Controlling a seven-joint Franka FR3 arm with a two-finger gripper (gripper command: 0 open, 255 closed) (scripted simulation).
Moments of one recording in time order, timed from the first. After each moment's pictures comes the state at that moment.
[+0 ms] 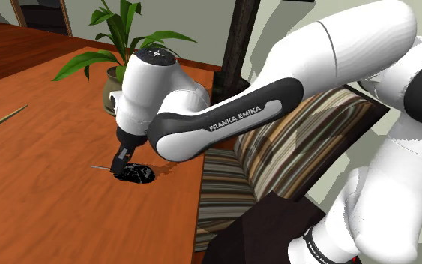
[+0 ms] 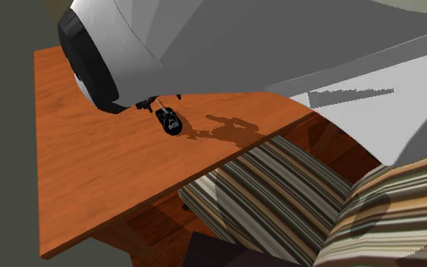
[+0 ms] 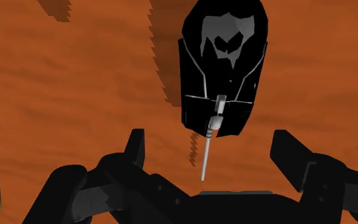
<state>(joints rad) 0.37 0.17 0.34 -2.02 -0.20 2.48 0.01</state>
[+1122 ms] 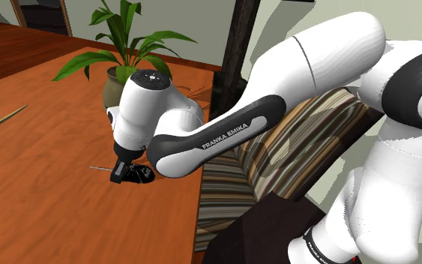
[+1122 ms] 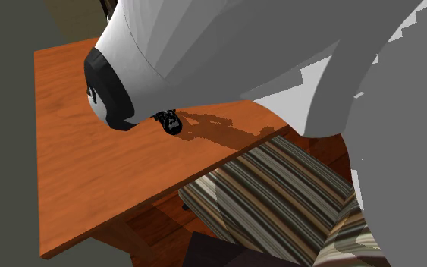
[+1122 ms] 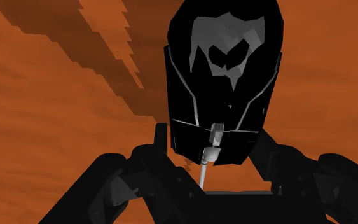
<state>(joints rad) 0.39 0.25 0.33 -2.03 -0.27 2.57 0.05</state>
